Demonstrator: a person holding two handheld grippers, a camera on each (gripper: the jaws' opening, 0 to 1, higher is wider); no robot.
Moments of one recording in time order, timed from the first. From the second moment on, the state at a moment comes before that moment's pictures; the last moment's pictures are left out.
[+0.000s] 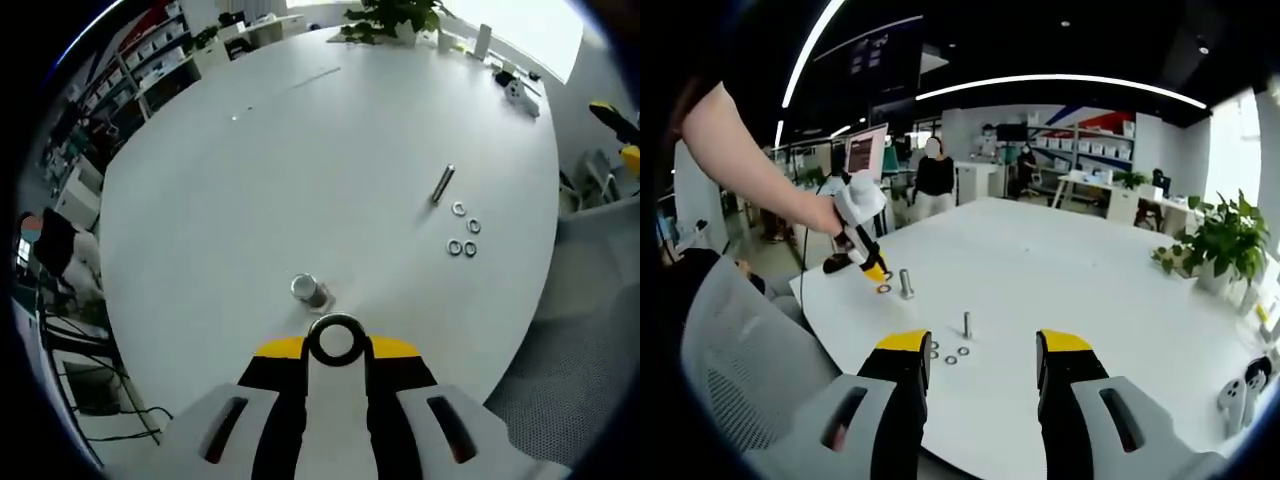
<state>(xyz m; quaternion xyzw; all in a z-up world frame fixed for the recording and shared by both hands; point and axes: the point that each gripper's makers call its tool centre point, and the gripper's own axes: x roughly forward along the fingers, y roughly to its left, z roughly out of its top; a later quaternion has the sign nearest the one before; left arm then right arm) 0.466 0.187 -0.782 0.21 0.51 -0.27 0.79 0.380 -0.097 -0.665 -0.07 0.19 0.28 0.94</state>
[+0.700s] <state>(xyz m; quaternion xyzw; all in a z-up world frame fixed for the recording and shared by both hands) 0.501 0.179 -0.786 0.23 0.51 -0.27 0.78 0.380 -0.100 -0.667 -0.08 0.19 0.28 0.94</state>
